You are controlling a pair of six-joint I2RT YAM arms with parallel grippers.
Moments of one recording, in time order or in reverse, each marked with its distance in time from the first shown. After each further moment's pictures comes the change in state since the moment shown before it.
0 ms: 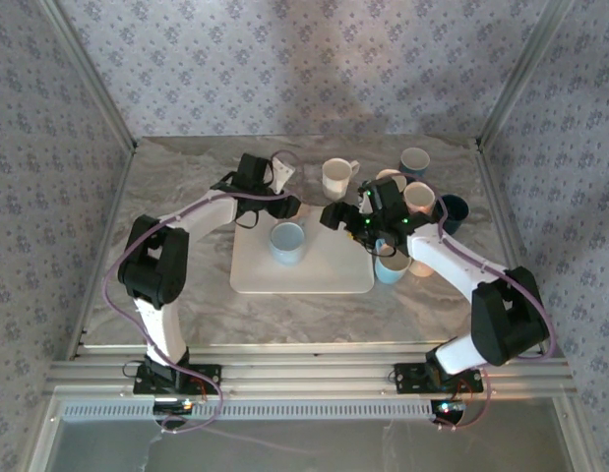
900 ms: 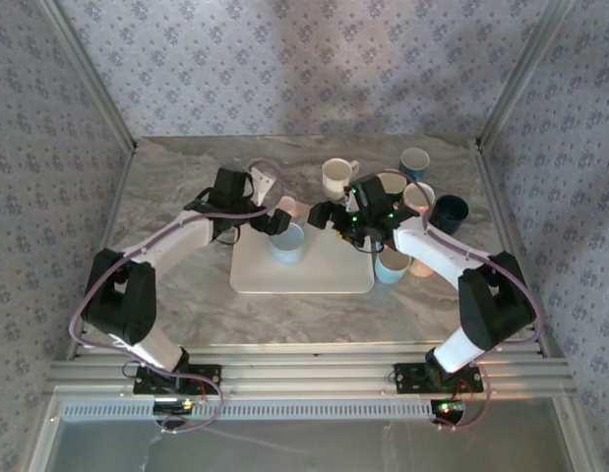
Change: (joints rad) left arm 0.019 -0.280 -0.244 0.012 -0.042 -0.028; right arm 0.048 0.095 0.072 0.003 0.001 0.004
